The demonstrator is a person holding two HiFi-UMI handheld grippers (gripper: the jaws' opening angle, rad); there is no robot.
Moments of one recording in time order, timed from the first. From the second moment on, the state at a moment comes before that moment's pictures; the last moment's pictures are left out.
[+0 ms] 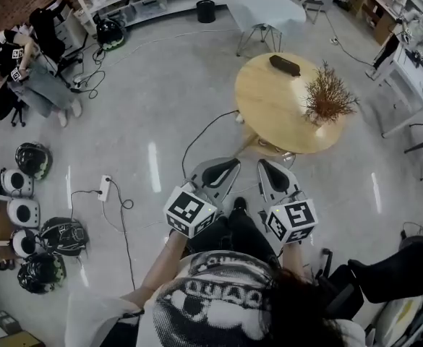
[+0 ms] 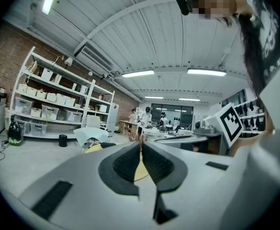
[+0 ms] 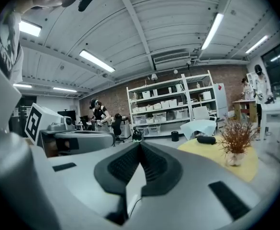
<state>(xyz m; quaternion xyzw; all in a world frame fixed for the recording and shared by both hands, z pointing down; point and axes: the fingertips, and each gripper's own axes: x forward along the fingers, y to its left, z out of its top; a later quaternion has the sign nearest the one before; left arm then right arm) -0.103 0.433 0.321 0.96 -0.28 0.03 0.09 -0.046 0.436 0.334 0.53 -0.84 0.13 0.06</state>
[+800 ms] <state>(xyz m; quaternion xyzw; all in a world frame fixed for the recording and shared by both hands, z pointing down) -0.129 0.267 0.343 0.93 -0.34 0.06 0.11 -0.056 0.252 0.357 0.48 -0.86 0.15 0.06</state>
